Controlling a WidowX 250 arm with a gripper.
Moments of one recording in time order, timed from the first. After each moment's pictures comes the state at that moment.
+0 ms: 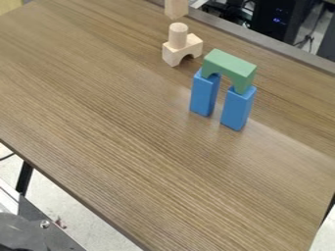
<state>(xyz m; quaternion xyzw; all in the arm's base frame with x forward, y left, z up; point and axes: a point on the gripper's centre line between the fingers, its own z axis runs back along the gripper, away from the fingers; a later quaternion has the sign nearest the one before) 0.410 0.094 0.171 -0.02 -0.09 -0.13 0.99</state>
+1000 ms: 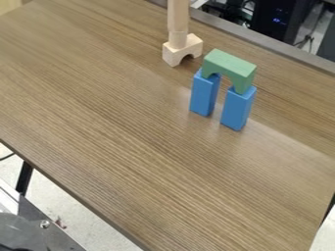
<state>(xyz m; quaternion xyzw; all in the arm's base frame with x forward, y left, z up) 0.412 0.102 0.145 -0.03 -0.08 -0.11 0.99</state>
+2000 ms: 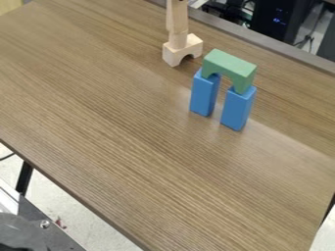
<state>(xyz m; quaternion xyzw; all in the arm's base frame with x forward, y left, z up) 0.404 0.105 0.142 -0.03 -0.10 -0.10 0.99</state>
